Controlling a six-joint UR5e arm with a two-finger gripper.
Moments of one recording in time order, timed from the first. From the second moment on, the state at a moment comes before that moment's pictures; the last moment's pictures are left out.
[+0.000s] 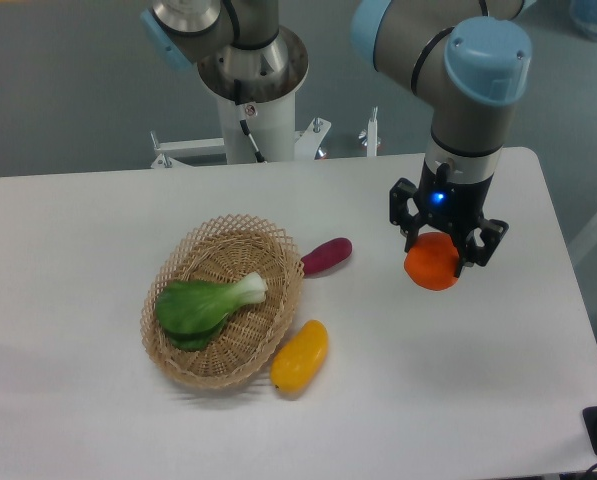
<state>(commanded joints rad) 2.63 -1.84 -1.46 -1.23 1.46 1.27</state>
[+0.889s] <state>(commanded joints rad) 2.62 -1.90 -1.68 -0.95 1.47 1.23</state>
